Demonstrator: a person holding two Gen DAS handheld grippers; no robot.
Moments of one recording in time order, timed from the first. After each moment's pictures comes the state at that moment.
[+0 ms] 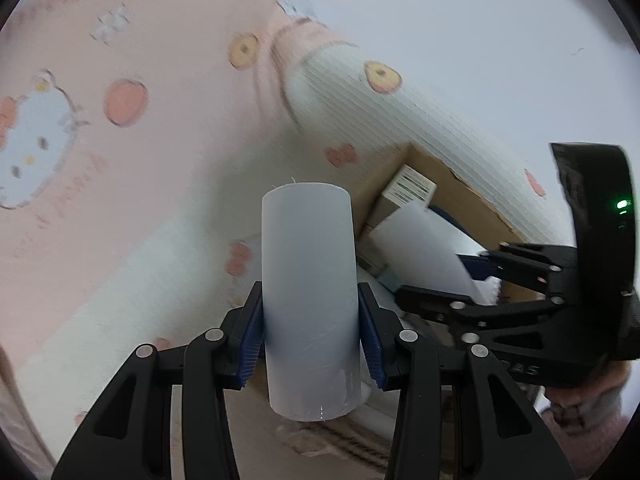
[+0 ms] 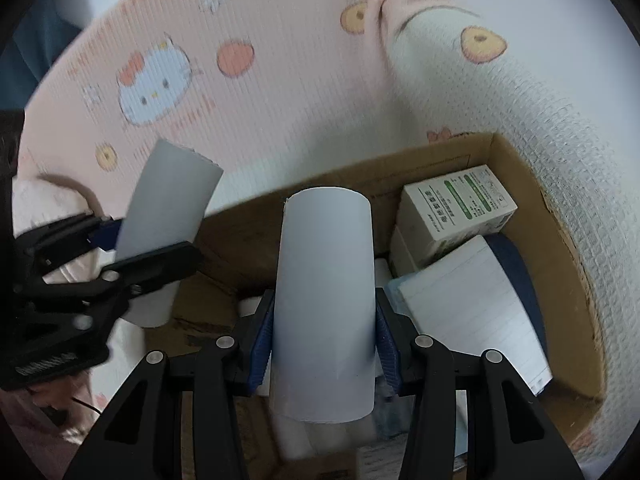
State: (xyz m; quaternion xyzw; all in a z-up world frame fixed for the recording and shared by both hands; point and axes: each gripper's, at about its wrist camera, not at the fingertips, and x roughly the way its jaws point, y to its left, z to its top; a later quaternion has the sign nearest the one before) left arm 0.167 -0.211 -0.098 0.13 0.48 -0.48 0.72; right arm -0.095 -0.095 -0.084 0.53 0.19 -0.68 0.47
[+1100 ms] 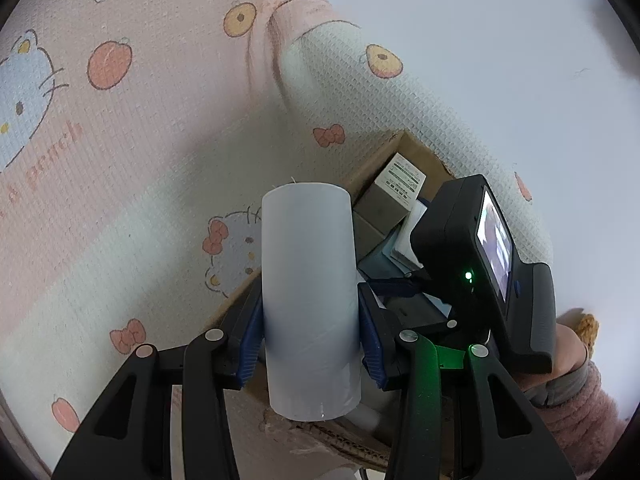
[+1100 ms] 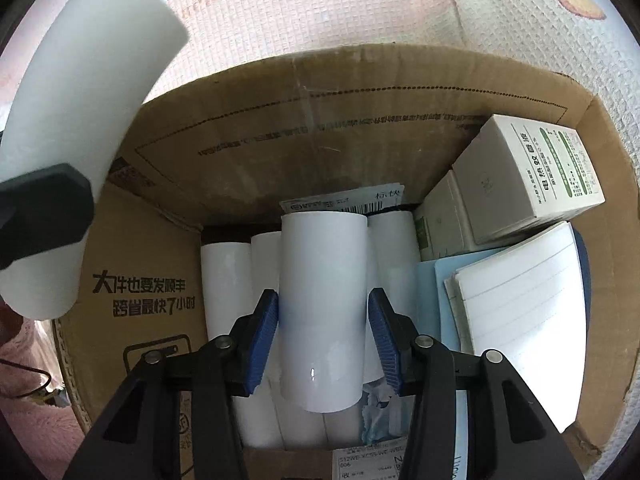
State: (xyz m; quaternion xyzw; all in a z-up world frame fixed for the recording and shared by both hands) left arm 0.182 -0.212 -0.104 0.11 0.52 -0.49 0.69; right arm -0.098 -0.129 -0.145 0.62 0.23 -0.63 0.41
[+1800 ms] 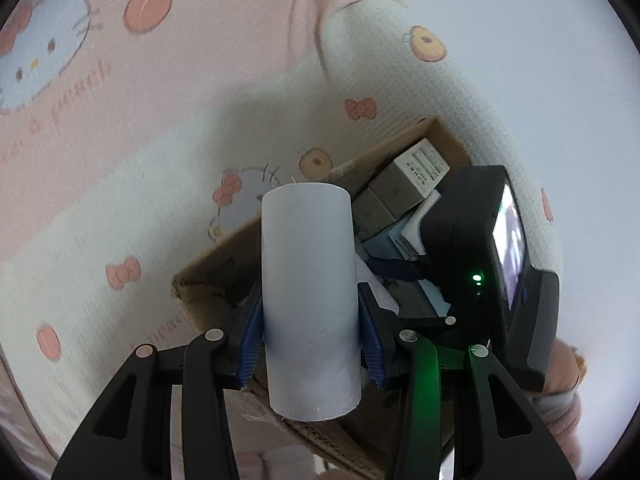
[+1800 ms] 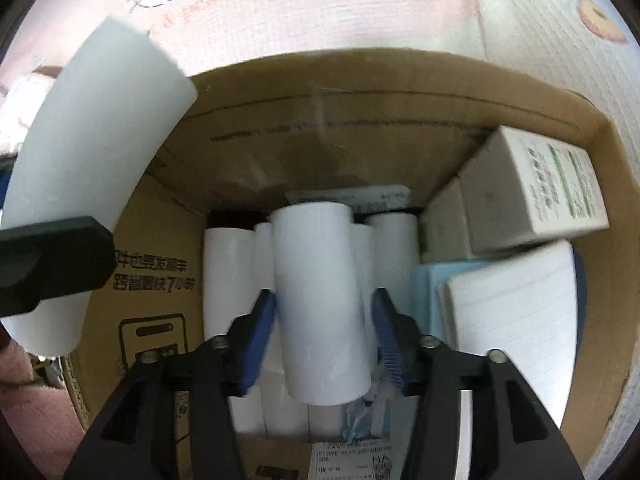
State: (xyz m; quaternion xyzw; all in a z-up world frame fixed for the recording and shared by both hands) left arm 0.169 -0.221 -0.110 0.08 0.61 -0.39 0.68; right arm -0.122 -0.112 -0.137 0.62 0.24 -0.61 0.43
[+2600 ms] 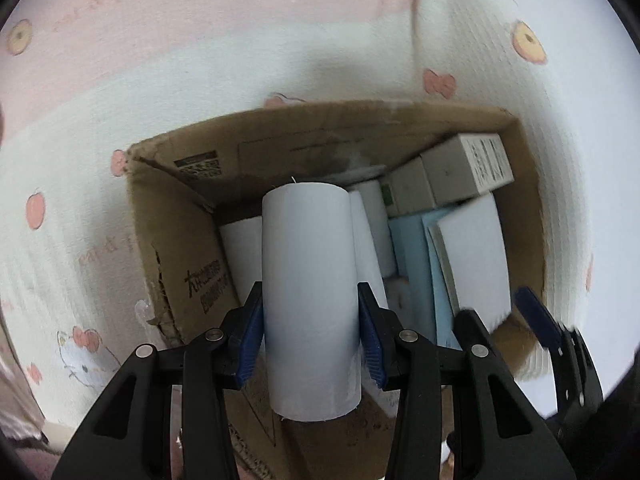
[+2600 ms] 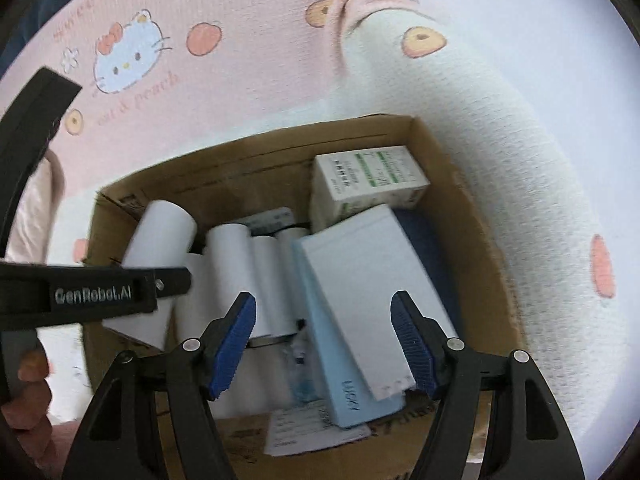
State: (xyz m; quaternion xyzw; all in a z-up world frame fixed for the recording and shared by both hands) left arm 0.142 -0.234 -0.144 0.02 0.69 -0.22 0.68; right arm -0.105 -0.046 -0.057 0.54 0.19 -0.74 0.34
